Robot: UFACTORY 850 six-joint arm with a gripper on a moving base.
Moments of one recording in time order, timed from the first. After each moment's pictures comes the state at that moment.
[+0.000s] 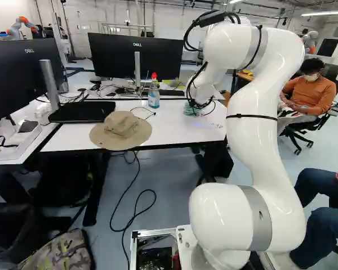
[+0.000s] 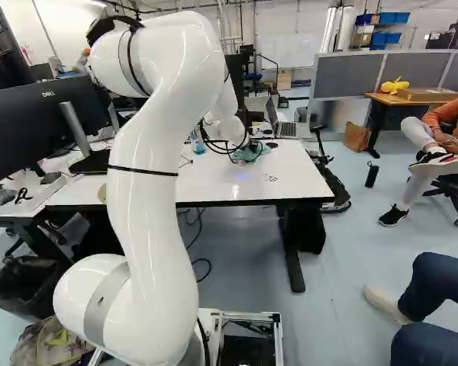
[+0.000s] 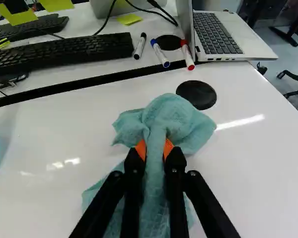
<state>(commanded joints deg) -11.1 -34.5 -70.6 1.6 14.4 0.0</state>
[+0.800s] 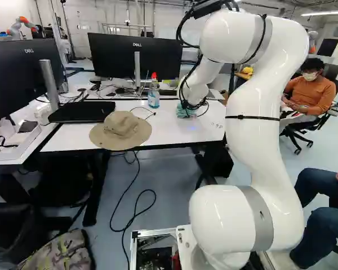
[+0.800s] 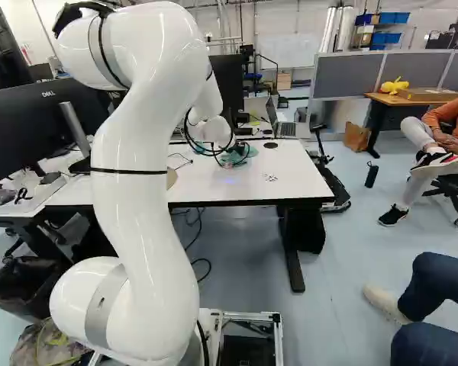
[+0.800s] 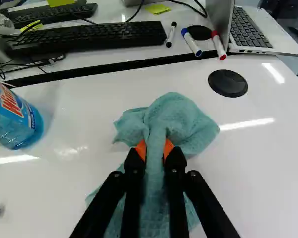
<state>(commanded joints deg) -5.8 -30.9 -65.7 1.6 14.4 0.0</state>
